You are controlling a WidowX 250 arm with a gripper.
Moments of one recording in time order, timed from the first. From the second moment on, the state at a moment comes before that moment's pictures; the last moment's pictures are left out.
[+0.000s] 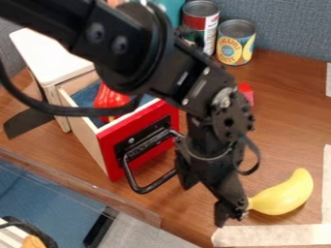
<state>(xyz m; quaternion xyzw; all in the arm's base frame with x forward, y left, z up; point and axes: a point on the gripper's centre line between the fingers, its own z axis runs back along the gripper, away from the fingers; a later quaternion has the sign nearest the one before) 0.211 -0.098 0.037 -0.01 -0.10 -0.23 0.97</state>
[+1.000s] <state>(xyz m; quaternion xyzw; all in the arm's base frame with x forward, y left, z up) 0.215 -0.053 0.023 0.03 -0.07 -0.19 0.98</state>
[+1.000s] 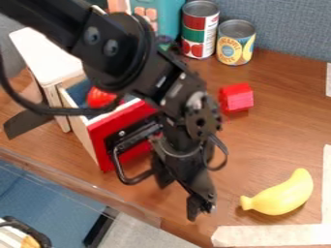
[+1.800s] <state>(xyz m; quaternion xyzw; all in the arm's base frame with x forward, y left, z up) 0.233 -0.008 0.031 0.03 -0.06 -0.11 0.99</state>
